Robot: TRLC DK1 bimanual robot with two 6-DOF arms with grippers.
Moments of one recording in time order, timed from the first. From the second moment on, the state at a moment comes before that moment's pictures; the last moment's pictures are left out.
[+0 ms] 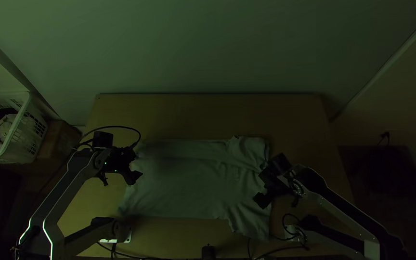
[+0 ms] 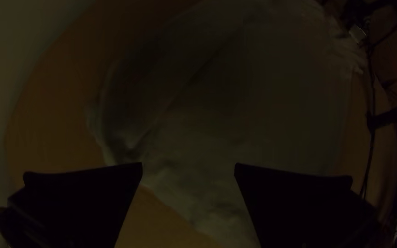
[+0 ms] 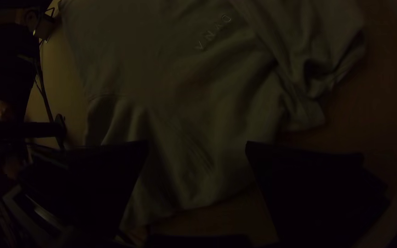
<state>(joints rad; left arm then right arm) -0.02 1.14 0.84 -0.83 0.26 0.90 0.63 1.08 0.68 -0.90 -0.25 -0.14</state>
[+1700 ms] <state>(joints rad) -0.44 0.81 0.49 -0.95 0.10 0.99 0.81 1.36 0.74 -1.01 -0.15 -0.37</state>
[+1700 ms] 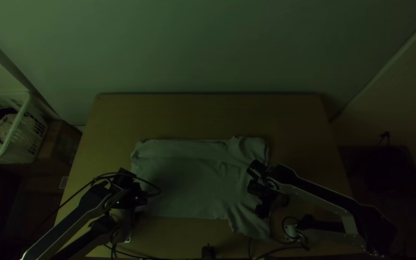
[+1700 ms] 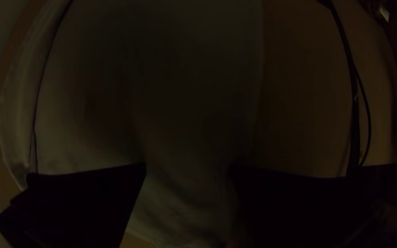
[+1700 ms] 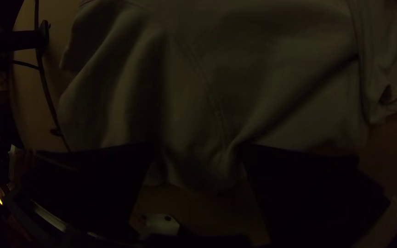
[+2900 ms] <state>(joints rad) -0.33 0.74 0.43 -0.73 0.11 1.02 0.60 1.27 0.74 -0.96 -0.30 -0.44</state>
